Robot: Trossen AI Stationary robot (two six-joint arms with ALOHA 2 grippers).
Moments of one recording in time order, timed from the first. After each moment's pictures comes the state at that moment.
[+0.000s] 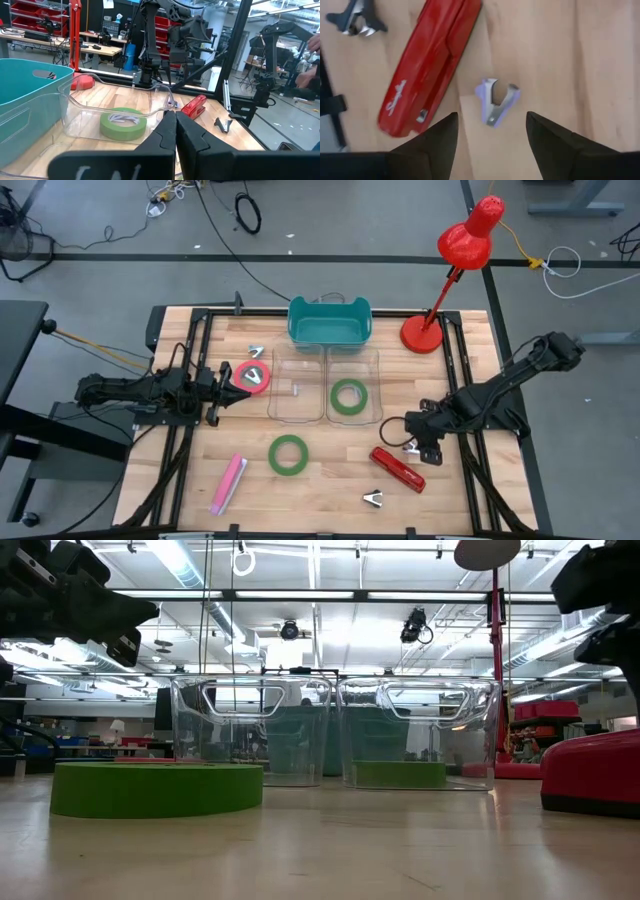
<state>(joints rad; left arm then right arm) -0.05 0.01 0.01 0.07 -0.02 -0.20 0.51 1.13 0.74 -0.89 -0.03 0.69</state>
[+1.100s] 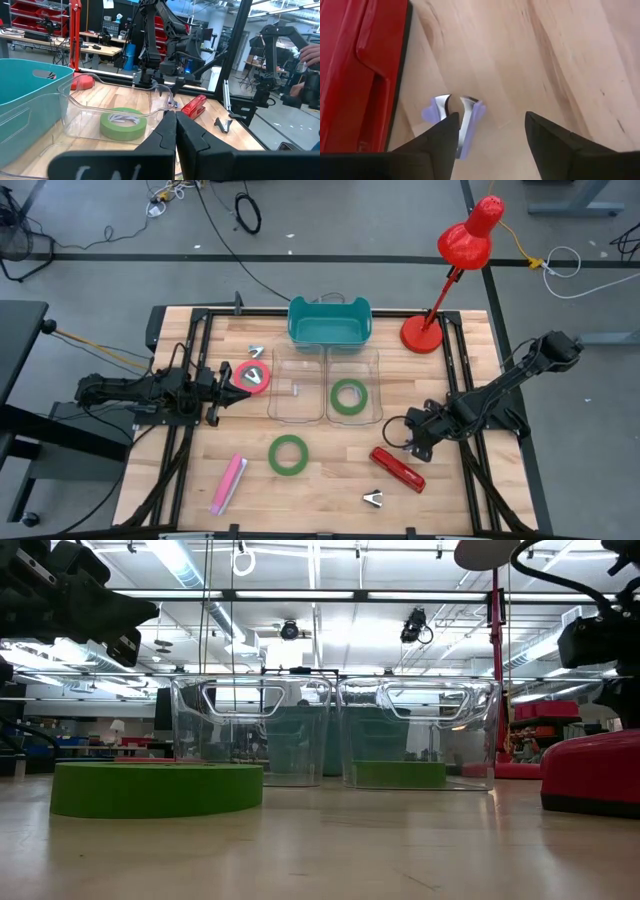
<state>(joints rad) -0.05 0.01 0.01 0.07 -0.02 -0.20 0.55 1.13 0.52 -0.69 0.14 0.92</state>
